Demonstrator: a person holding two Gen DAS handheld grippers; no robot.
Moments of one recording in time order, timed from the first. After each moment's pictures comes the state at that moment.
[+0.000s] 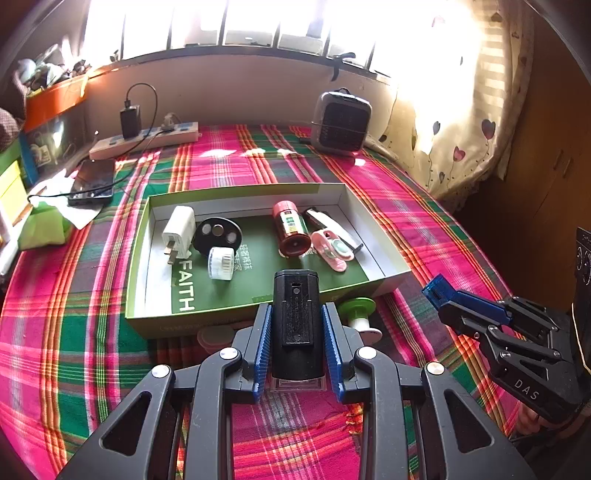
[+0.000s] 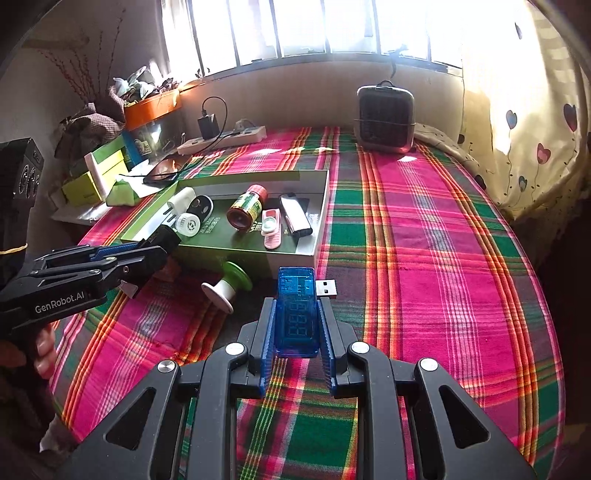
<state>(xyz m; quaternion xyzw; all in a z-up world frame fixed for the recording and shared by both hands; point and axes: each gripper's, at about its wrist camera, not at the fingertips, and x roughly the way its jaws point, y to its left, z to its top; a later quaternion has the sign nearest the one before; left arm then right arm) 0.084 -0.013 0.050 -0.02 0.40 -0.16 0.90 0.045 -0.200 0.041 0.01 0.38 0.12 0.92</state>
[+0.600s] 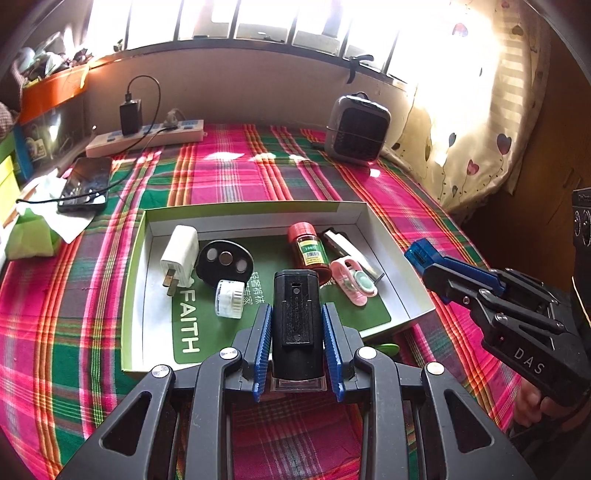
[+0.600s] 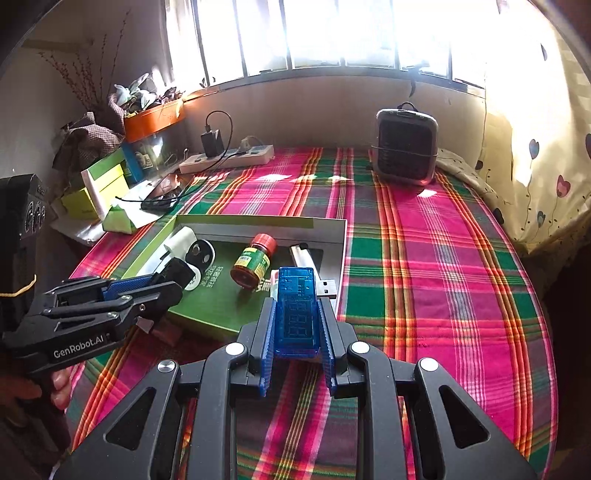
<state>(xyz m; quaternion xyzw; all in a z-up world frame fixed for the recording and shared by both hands) 0.126 -0.010 0.044 -0.04 0.41 -0.15 0.90 0.107 -0.180 0.059 0.00 0.36 0.13 0.92</state>
